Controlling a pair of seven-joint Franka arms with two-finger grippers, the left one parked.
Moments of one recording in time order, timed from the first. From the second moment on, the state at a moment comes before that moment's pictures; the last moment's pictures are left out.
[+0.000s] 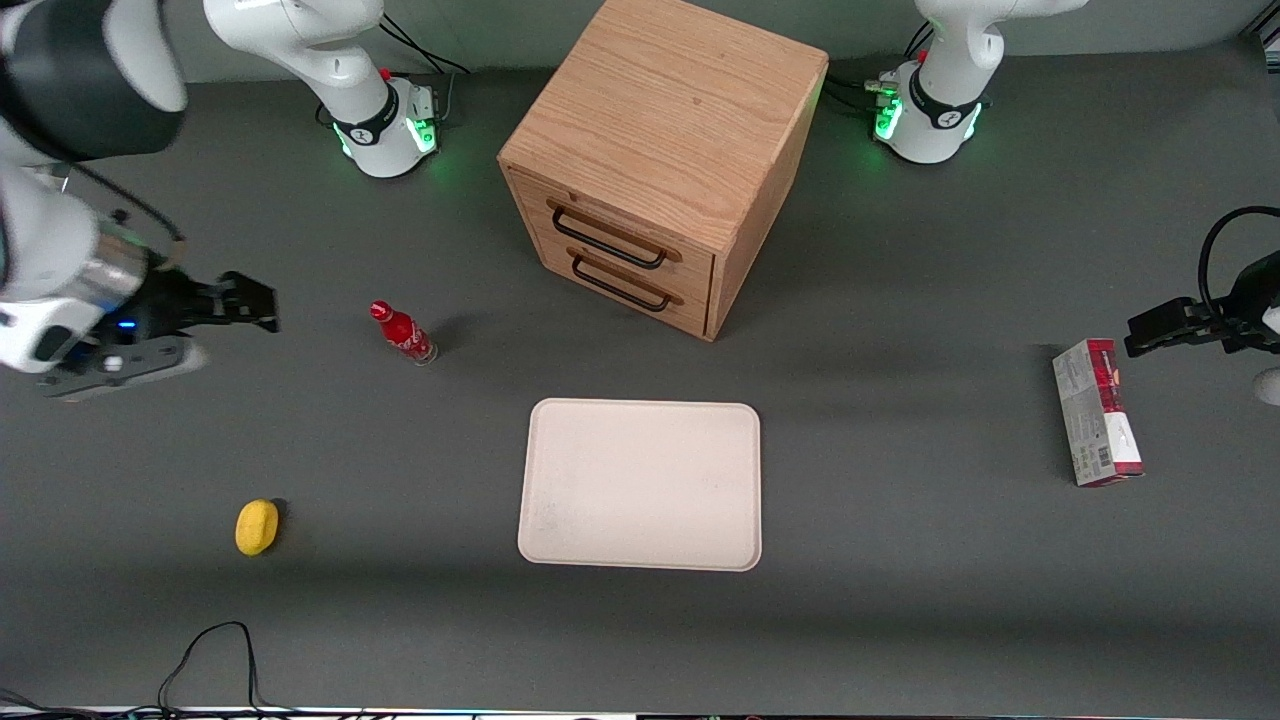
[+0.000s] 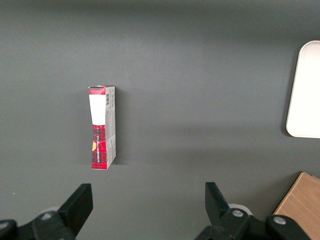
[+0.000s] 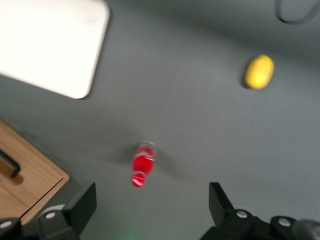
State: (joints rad) arm 0.24 0.18 -0.03 -1.43 -0.01 1.53 -0.10
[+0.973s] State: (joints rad) arm 0.70 0.24 -0.03 -1.41 0.10 1.53 -0.15
